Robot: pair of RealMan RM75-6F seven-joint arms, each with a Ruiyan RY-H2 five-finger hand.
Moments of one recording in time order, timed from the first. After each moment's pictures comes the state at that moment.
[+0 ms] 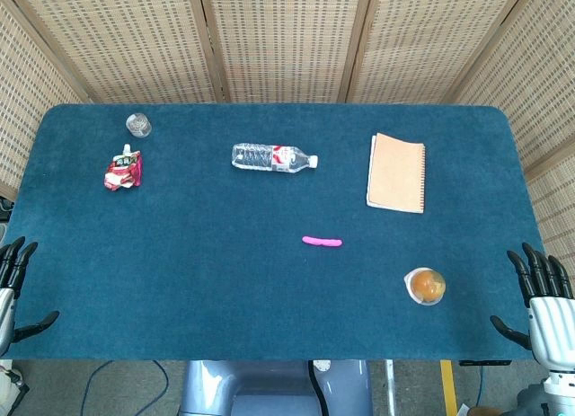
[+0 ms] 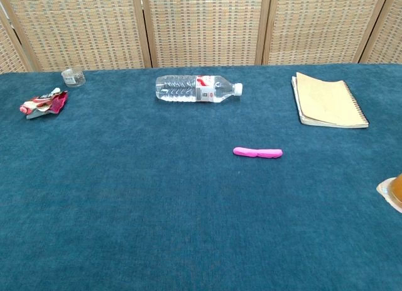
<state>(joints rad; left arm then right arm) 0.01 -1.02 -0.01 -1.87 1.53 1.57 0.20 -0.02 -1.07 0.06 -1.74 -1.58 1.61 -0.09</state>
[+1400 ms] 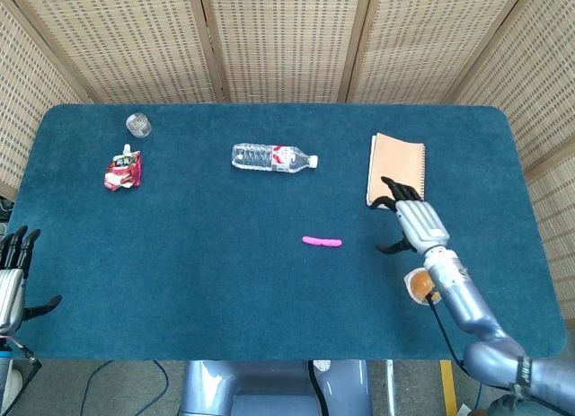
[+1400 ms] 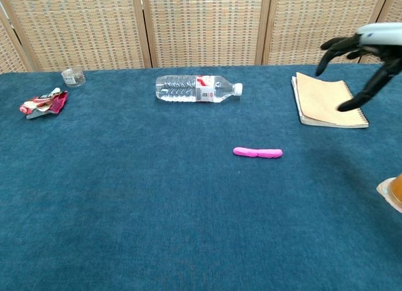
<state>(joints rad) -0.07 -1.10 -0.10 -1.82 1.31 1.46 0.32 0.63 -1.24 0.33 -1.69 -0.97 0.85 -0.13</state>
